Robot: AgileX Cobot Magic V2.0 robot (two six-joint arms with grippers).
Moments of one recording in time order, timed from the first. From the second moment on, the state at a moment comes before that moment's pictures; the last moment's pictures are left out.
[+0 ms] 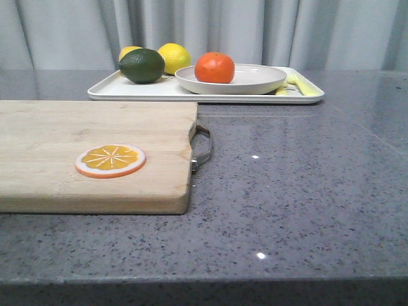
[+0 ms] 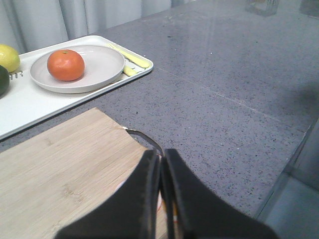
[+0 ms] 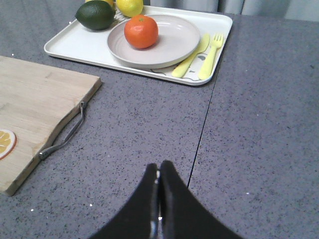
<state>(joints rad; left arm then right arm) -0.78 0.57 -0.61 -0.13 0.39 0.05 0.24 0.45 -0.70 0.20 0.70 -0.08</state>
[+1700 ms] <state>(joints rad) -0.44 0.43 -0.44 -0.09 0.26 0.00 0.24 0.45 -0.70 0.20 0.69 -0.08</state>
